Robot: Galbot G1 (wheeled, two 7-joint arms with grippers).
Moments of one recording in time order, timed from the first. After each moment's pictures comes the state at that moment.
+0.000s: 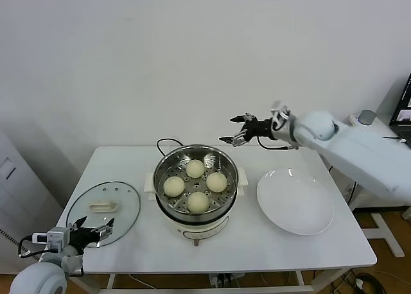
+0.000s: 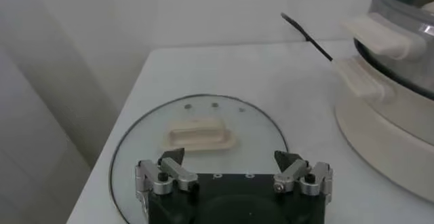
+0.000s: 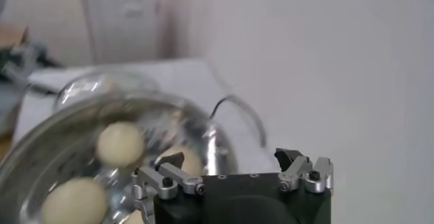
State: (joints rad) left arm 1.49 -0.94 -0.60 -2.03 -0.66 0.57 -0.21; right arm 0.14 0.70 -0.76 1.40 1.01 -0.15 -0.43
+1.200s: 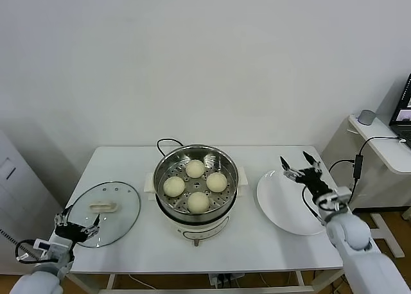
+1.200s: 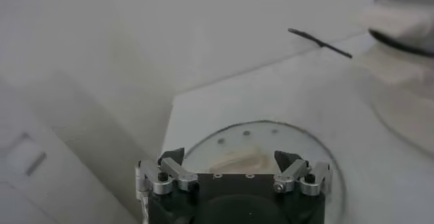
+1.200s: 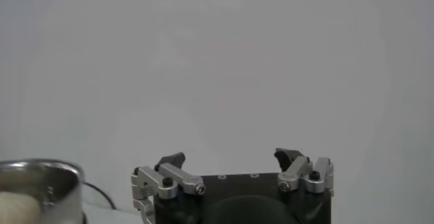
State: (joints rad) left arm 1.52 -0.94 -0.61 -1.92 -0.08 0.32 -0.10; right arm -1.09 1.03 0.53 1.54 0.54 0.07 -0.18
